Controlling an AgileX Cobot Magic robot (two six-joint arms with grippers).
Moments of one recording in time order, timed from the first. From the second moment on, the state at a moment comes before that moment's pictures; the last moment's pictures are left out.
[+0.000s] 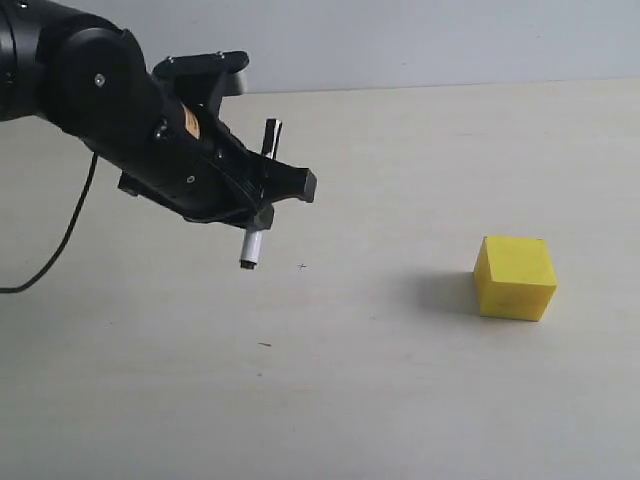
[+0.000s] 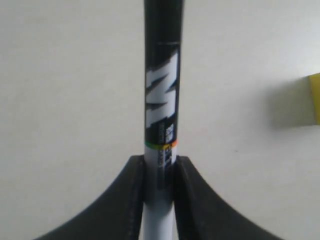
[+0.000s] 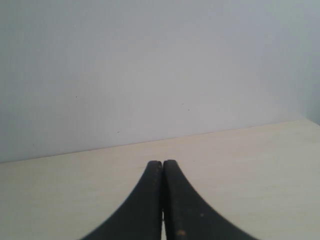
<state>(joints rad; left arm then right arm) -0.69 1.70 -1.10 -0.09 0.55 -0.36 -0.13 0.01 0.00 -0.01 0.09 0.13</state>
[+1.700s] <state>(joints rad) -0.69 2.14 -1.41 -0.32 0.84 -0.45 -0.13 0.01 0.00 -0.01 0.09 0.13</state>
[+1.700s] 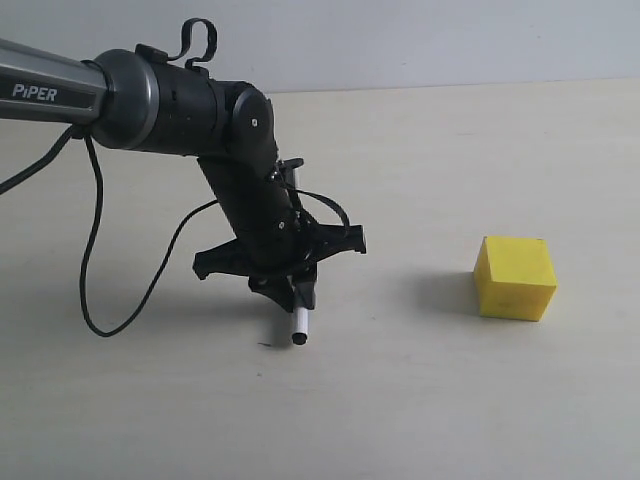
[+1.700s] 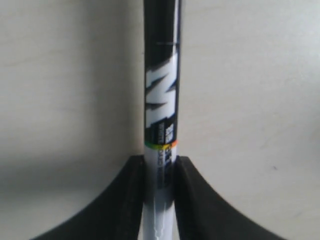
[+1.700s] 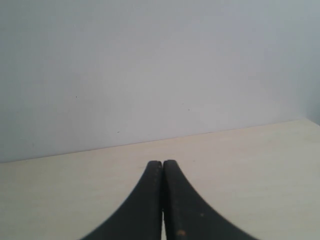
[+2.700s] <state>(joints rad) -0.66 1.98 -1.51 -0.18 0.97 -0.42 -0.13 0.01 0.00 -0.01 0.09 0.13</state>
